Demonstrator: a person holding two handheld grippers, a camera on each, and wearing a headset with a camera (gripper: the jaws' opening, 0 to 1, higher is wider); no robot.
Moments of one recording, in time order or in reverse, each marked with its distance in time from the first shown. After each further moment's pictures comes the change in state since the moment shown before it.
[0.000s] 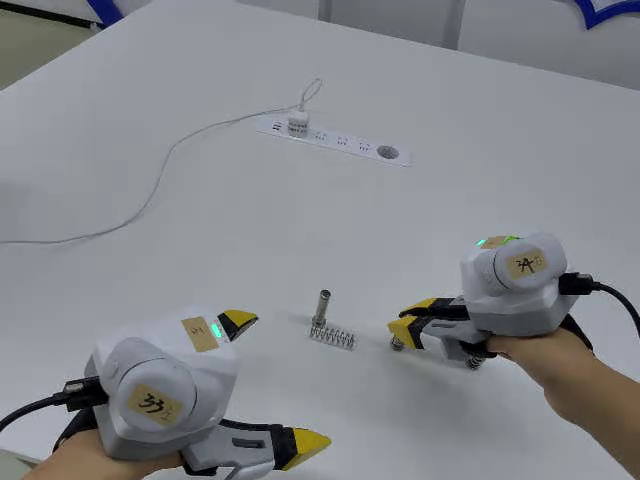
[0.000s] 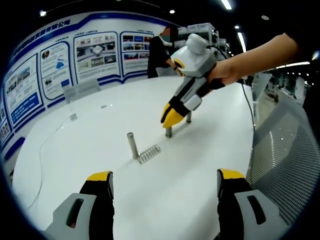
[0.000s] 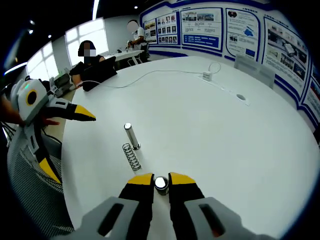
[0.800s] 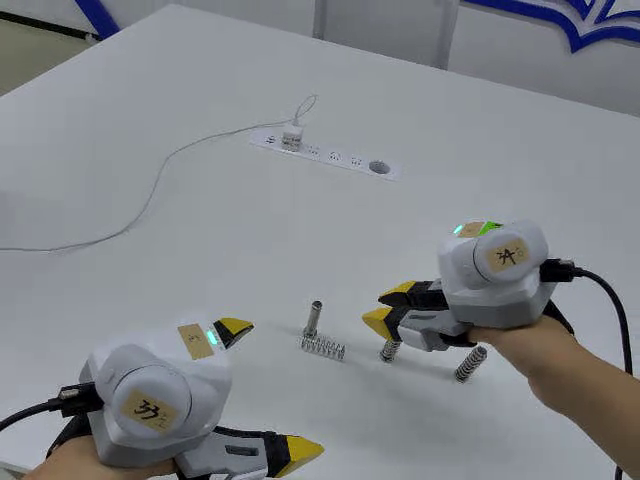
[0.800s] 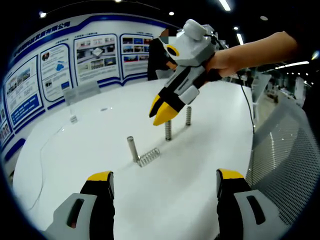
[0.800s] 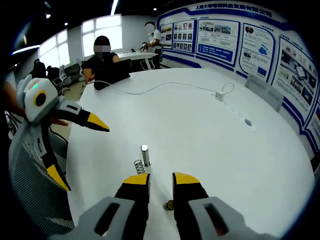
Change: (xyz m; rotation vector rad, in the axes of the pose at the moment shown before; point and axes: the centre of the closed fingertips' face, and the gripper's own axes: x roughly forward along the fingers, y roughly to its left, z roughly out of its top) left arm -0.002 0.000 0.005 0.004 -0.021 0.003; right arm -0.001 0.028 0.039 -0.180 -0.019 0.035
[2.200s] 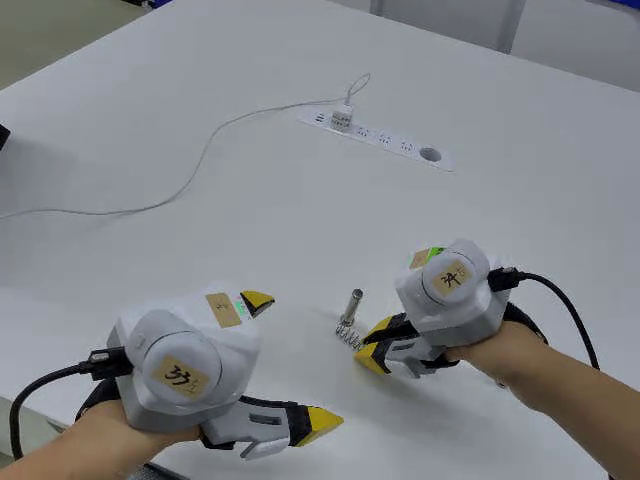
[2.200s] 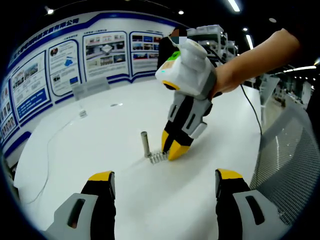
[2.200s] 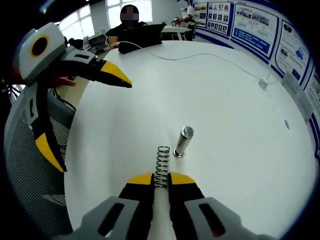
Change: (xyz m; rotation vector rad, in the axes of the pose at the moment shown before) left arm -0.004 0.017 -0.004 -0.042 0.012 0.064; right arm 0.052 0.041 -0.041 -0.138 0.220 0.200
